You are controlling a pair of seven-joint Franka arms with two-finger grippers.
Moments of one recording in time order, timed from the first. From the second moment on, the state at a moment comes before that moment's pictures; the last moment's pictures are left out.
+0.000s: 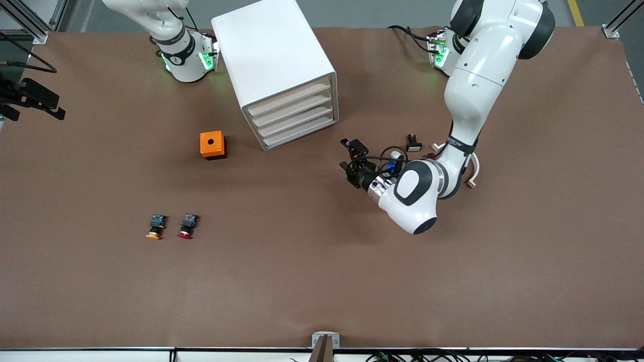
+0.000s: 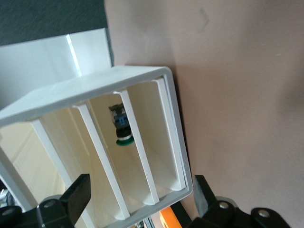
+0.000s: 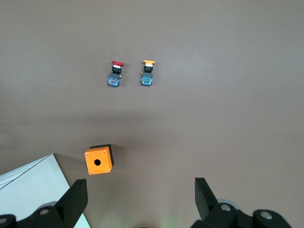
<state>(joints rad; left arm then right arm) -0.40 0.91 -0.10 -1.37 -0.95 1.50 -2.09 0.02 -0.08 -0.09 -1.59 0.00 1.48 -0.07</state>
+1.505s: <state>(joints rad) -0.58 1.02 -0.15 -1.37 -0.96 1.39 -2.20 0.02 -0.08 -0.10 -1.59 0.00 1.48 -0.07</state>
